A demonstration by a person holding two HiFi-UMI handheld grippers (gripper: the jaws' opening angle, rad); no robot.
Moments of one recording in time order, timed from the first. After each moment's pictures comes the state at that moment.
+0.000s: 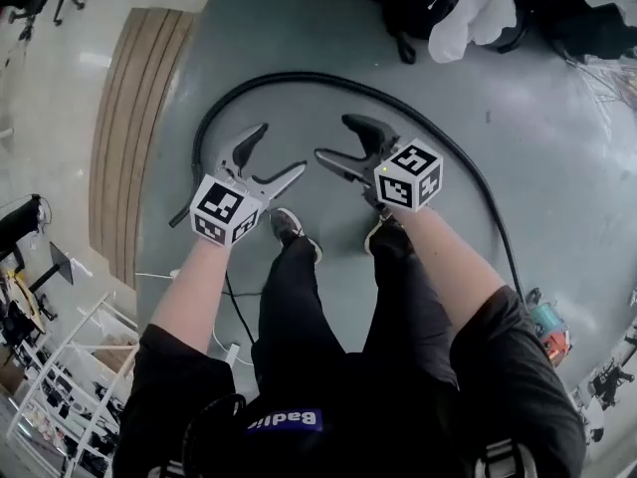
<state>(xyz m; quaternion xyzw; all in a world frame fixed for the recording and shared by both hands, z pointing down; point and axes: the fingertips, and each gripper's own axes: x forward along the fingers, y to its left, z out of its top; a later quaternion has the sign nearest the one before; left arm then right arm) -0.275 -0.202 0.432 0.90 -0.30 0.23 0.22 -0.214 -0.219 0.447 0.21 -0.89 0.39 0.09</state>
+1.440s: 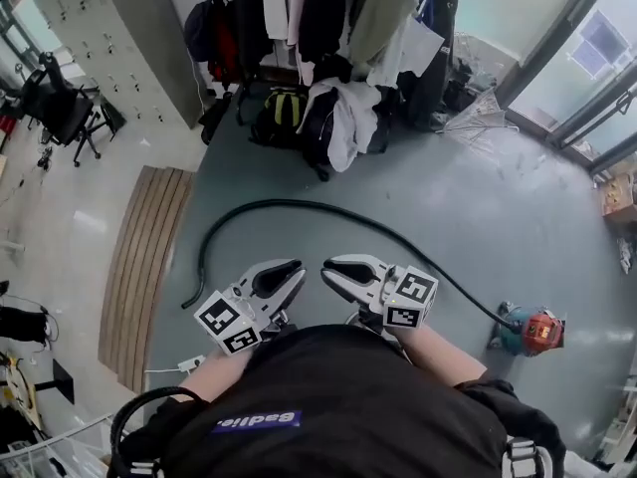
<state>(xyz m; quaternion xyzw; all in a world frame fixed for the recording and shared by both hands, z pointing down) -0.149 0.134 -0.102 0.96 -0.18 -0.05 0.20 -0.110 0.145 -0.086 0.25 -0.94 0.25 -0.04</state>
